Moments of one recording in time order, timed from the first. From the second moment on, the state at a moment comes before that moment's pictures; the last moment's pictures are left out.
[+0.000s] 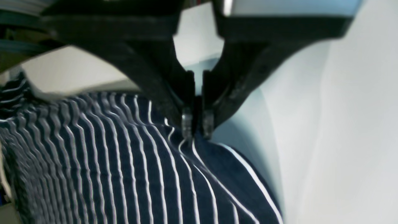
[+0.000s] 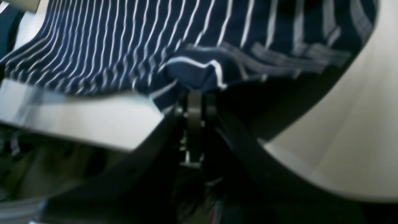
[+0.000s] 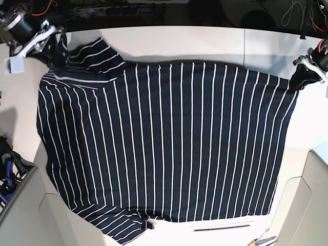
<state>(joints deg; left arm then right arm) 25.8 -26.3 -39.9 96.2 -59.8 -32.8 53.7 -33.1 4.4 40.1 122.0 53.5 32.6 -63.4</state>
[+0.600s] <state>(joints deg) 9.2 -26.2 -30.3 83.5 -39.0 -26.2 41.6 -7.9 10.9 34.8 100.7 47.3 32.6 -62.1</state>
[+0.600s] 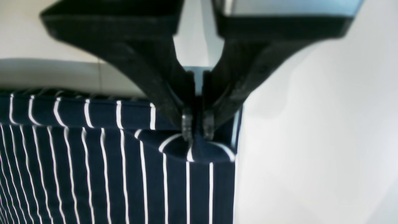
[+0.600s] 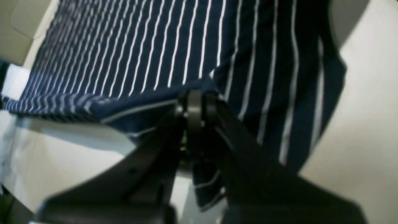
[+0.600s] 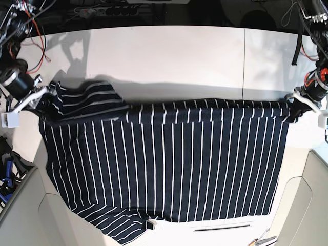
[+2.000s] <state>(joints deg) -11.5 -25.9 -24.1 56.6 -30.8 -24.1 34.5 16.7 14.3 21.2 61.3 27.4 32.6 -42.3</state>
